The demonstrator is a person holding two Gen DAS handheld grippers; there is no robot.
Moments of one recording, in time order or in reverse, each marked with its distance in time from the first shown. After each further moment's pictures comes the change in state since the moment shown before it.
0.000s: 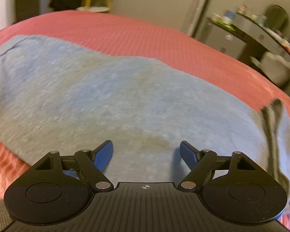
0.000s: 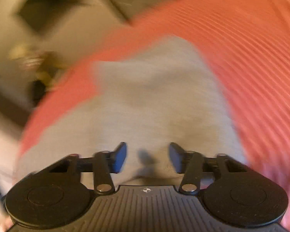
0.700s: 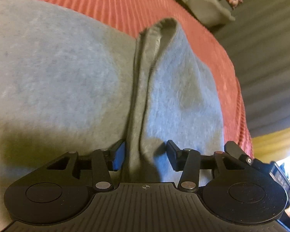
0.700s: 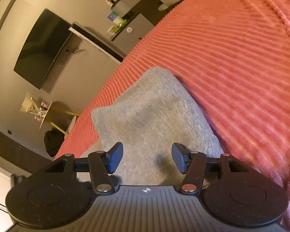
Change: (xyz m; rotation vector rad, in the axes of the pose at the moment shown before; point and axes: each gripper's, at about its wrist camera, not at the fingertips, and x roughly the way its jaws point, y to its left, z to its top) left arm 0.088 -0.169 -0.004 0.014 0.463 -0.512; right arm -0.019 -0.028 -0.002 0.123 -0.217 0.190
